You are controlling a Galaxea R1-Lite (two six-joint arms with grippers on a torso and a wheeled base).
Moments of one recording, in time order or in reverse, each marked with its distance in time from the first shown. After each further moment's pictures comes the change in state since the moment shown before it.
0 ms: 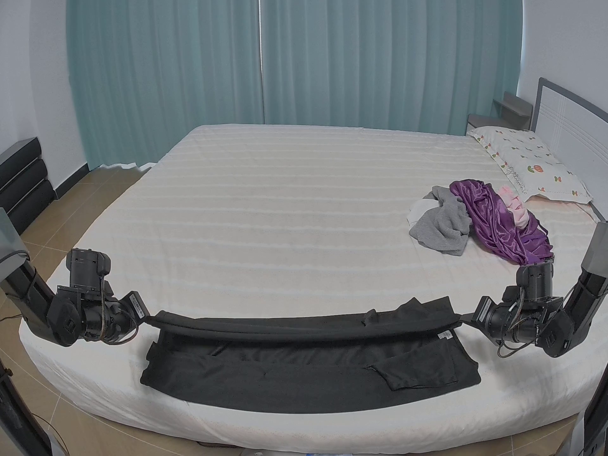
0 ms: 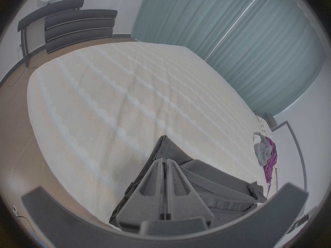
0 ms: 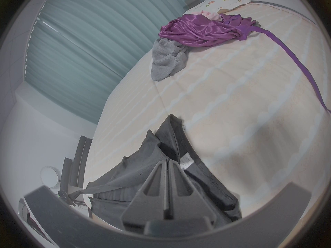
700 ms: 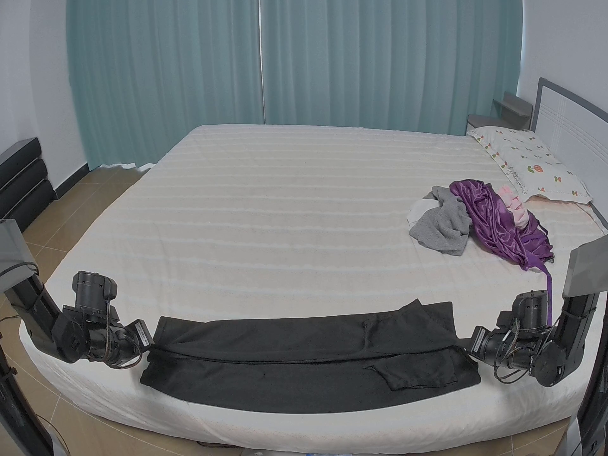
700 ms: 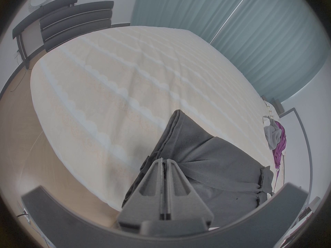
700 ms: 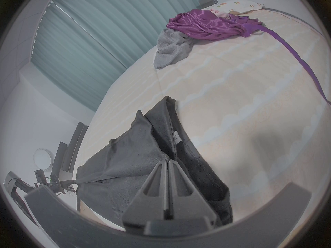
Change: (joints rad) left arm -0.015 0.038 0.102 -0.003 -0.009 0.052; right arm 0.025 0.137 0.202 -0.330 -0.001 -0.117
